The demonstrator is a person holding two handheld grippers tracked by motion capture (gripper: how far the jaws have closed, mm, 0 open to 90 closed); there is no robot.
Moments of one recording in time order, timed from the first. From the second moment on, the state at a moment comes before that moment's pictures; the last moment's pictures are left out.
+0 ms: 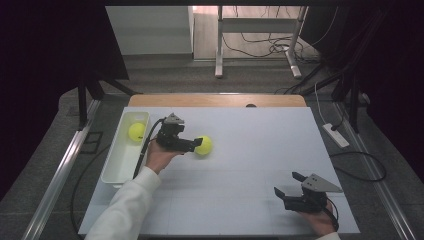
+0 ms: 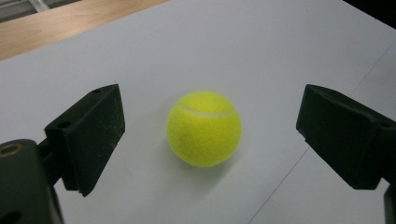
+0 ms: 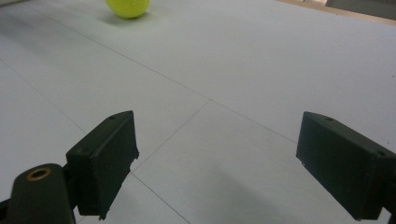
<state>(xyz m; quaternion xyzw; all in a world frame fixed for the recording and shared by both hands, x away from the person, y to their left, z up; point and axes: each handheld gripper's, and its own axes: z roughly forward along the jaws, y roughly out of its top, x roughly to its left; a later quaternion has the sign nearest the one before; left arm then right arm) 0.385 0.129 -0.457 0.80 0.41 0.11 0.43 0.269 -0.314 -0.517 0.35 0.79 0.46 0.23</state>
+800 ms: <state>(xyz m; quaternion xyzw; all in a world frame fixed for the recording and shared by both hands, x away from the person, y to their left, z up) 0.400 0.113 -0.480 0.81 0.42 0.10 0.41 0.268 -0.314 -0.517 0.34 0.79 0.46 0.23</state>
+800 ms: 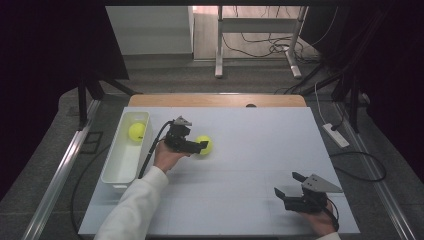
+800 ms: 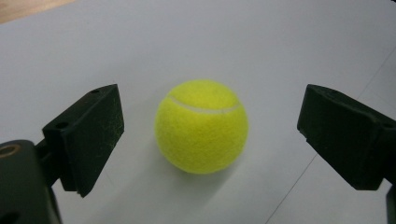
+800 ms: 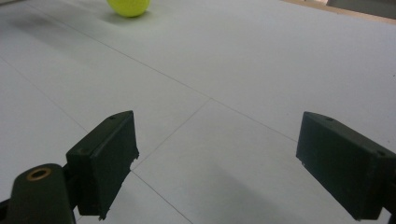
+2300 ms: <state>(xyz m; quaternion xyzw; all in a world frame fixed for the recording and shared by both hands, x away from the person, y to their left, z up) 0.422 0.096 -0.517 0.82 0.43 0.04 0.36 0.266 -0.316 -0.517 0.35 0.79 0.46 0.23</state>
